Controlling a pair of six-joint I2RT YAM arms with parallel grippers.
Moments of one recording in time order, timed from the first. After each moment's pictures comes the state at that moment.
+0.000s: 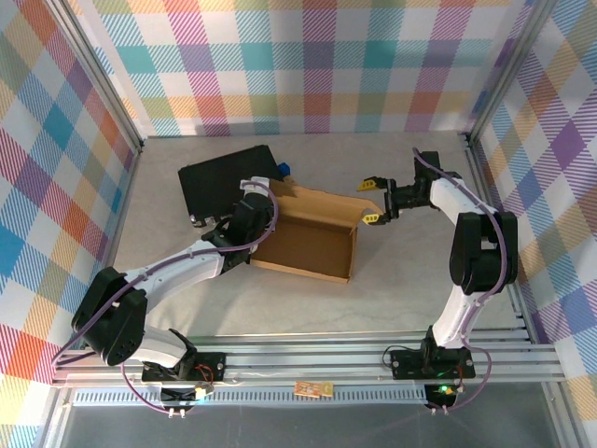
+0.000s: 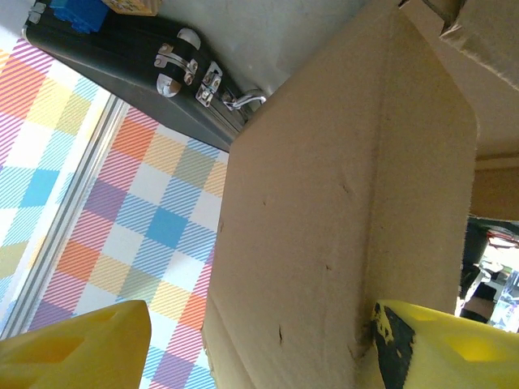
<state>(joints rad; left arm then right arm) -0.66 1.41 0.87 0.03 -0.52 -0.23 0.04 1.84 1.31 -0.68 -1.13 1.45</state>
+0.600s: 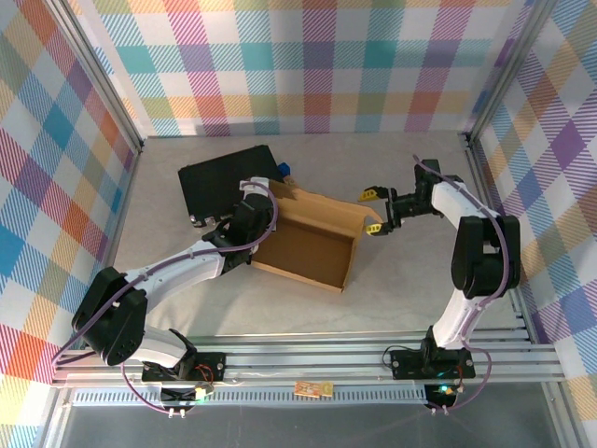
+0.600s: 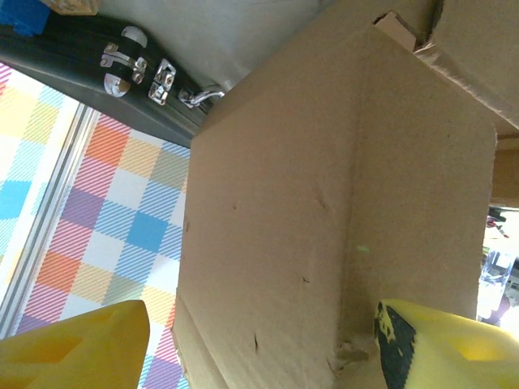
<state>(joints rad) -0.67 1.41 0.87 0.03 -0.51 -0.27 0.03 1.79 1.25 -0.82 -1.12 1.34</state>
